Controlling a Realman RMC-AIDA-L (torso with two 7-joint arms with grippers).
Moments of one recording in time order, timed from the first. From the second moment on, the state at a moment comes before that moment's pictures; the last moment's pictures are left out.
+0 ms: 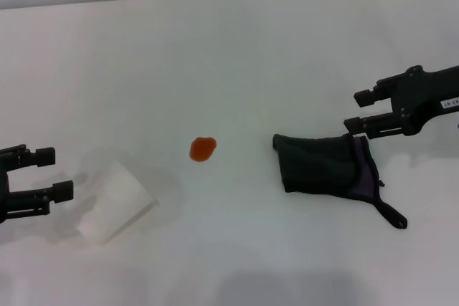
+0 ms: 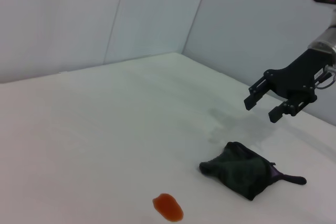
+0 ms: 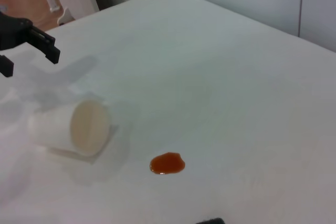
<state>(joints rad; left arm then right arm) -0.70 -1.98 2.85 -0.72 -0.18 1.99 -1.20 0.39 2.00 -0.97 -1.21 -2.09 -1.59 1.84</state>
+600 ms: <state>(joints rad) -0.73 -1.97 2.85 -0.76 -0.10 1.99 -1.27 0.38 2.01 -0.98 -1.22 -2.08 -1.59 1.83</state>
